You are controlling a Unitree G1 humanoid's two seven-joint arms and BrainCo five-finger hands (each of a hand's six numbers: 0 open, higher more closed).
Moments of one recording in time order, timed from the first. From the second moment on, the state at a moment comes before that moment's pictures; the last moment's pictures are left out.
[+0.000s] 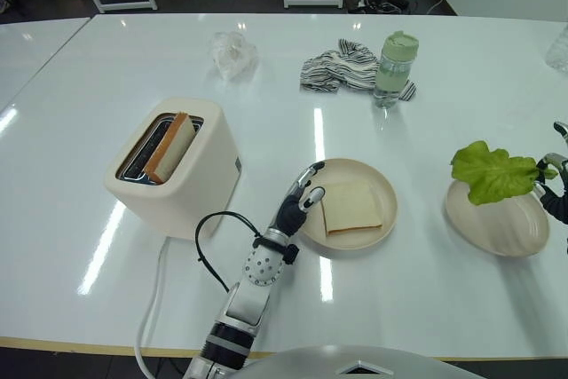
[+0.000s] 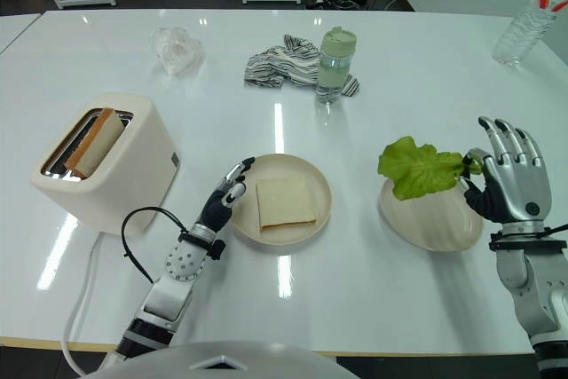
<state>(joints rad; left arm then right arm) 0.07 0.05 -0.31 0.01 0.26 -0.16 -0.01 0.26 -0.94 -0.18 0.02 -0.72 -0.20 -0.47</state>
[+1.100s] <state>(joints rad) 0.04 0.01 -0.23 0.08 0.26 -0.17 0.10 -0.24 -0.48 0.44 0.39 -0.98 -0.23 -0.39</state>
